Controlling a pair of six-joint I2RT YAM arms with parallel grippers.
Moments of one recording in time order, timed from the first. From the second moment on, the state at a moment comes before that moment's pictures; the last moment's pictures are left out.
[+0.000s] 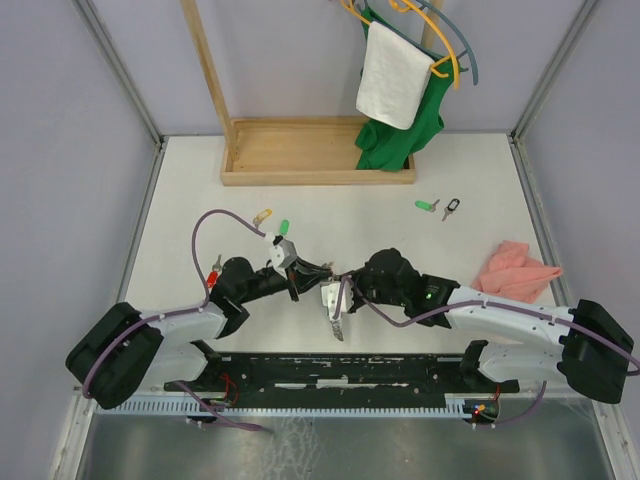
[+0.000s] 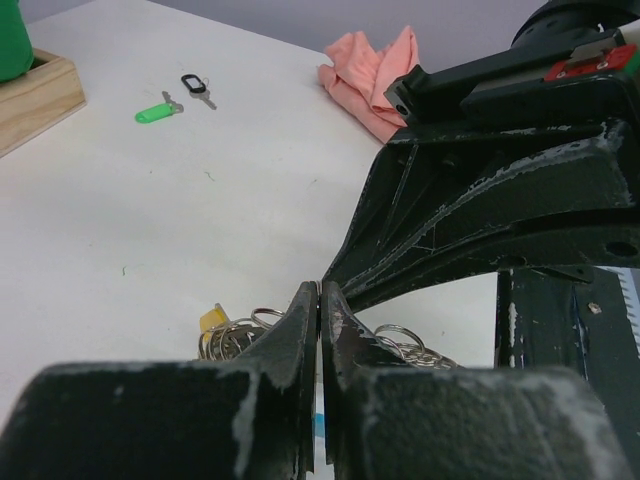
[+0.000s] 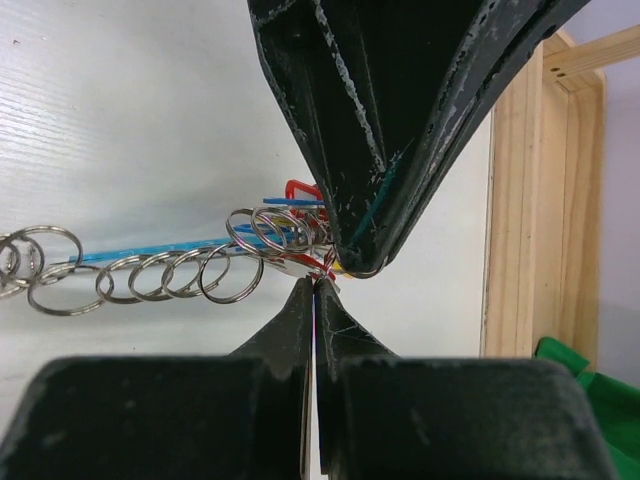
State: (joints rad) left arm -0.67 1.19 0.24 1.00 0.58 -0.15; right arm 1.03 1.16 0.64 0.01 -0.15 -0.89
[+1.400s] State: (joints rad) left arm -0.68 1.12 0.31 0.68 0.70 0.27; right arm 1.03 1.24 0.95 -0.47 -0.19 -1.06
